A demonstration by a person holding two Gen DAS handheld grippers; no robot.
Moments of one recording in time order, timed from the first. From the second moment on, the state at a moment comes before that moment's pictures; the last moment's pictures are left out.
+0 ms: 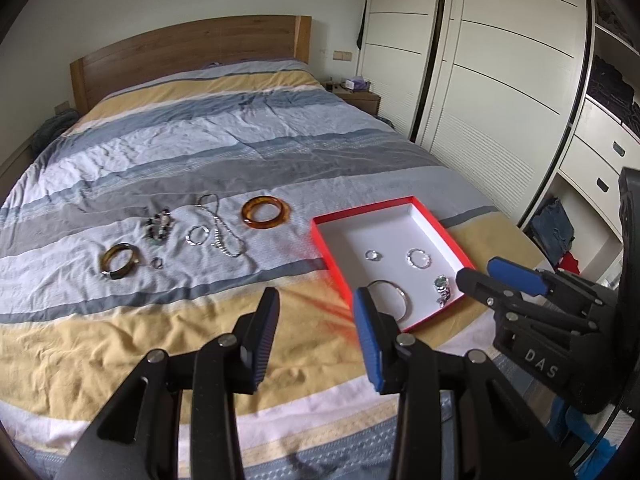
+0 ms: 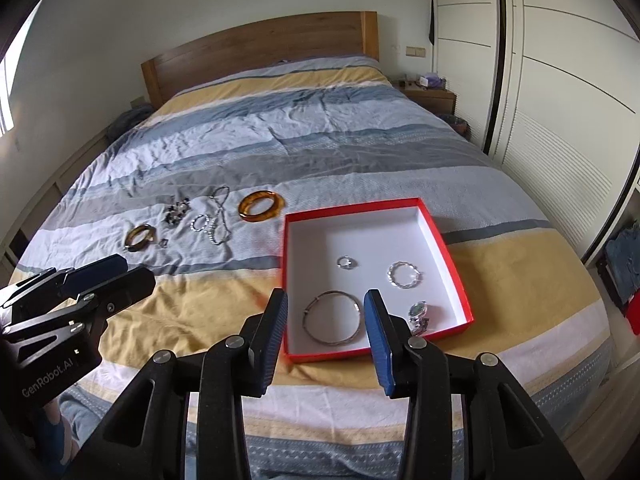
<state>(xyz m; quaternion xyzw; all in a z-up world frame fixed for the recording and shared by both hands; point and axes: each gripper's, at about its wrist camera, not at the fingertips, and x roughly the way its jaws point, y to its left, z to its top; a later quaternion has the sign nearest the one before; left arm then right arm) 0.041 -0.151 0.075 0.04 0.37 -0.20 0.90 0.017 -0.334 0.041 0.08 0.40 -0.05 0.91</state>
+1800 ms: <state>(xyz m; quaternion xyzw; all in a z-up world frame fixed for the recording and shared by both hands) 0.036 0.034 0.046 -0.02 0.39 -0.04 0.92 0.034 -0.202 0.043 0.04 0.40 0.08 0.91</state>
